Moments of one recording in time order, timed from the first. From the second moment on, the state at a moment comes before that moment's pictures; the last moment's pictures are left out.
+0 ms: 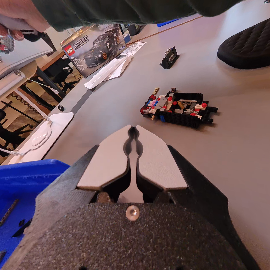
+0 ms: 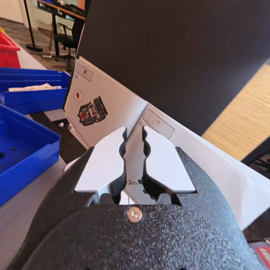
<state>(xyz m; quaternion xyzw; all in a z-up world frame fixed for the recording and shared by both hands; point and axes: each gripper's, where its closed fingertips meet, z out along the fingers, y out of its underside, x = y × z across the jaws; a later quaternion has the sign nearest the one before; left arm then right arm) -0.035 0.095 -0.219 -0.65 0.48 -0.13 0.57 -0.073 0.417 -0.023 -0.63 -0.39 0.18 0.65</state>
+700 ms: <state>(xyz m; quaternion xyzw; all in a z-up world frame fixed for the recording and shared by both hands) -0.036 0.096 -0.224 -0.65 0.49 -0.13 0.57 -0.130 0.433 -0.048 -0.60 -0.30 -0.10 0.73</state>
